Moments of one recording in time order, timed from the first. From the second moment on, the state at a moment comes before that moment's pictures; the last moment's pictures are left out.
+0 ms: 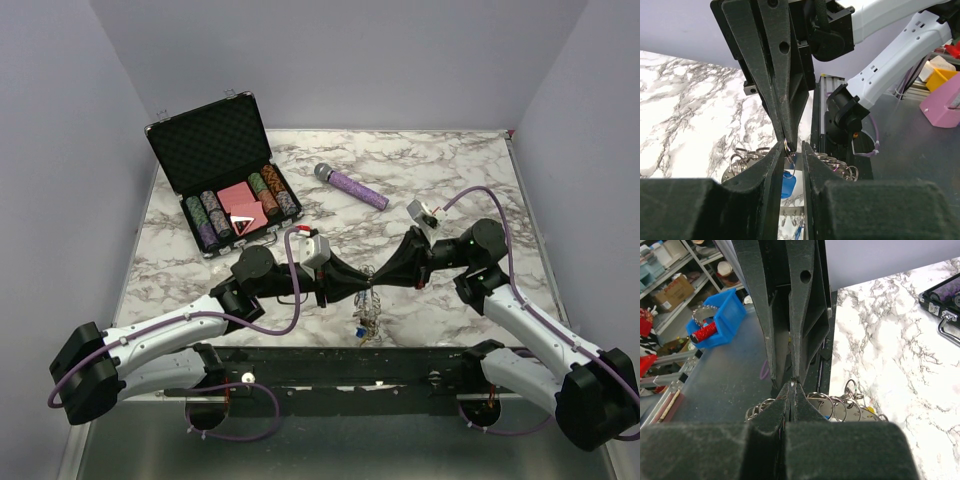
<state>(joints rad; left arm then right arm) -0.96 1.02 0.58 0.58 0.54 -0.25 0.41 0.99 0.54 0.68 -1.31 0.54</state>
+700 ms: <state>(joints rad) -0.97 1.02 0.59 0.51 0.49 -0.21 0.41 0.99 0.54 0.66 -1.31 0.54</state>
